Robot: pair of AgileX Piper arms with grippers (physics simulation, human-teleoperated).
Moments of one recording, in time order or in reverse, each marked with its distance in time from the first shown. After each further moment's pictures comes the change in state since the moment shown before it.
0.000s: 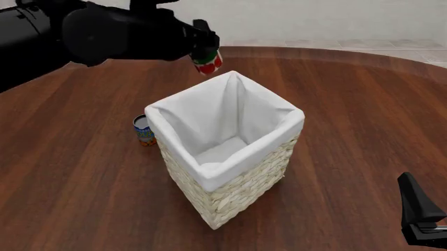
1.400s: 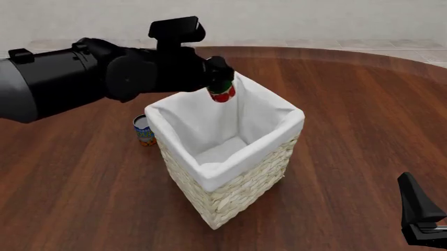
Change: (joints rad) left arm -0.053 0.060 0.124 -0.125 -0.053; right arm 0.000 0.000 0.000 0.000 0.000
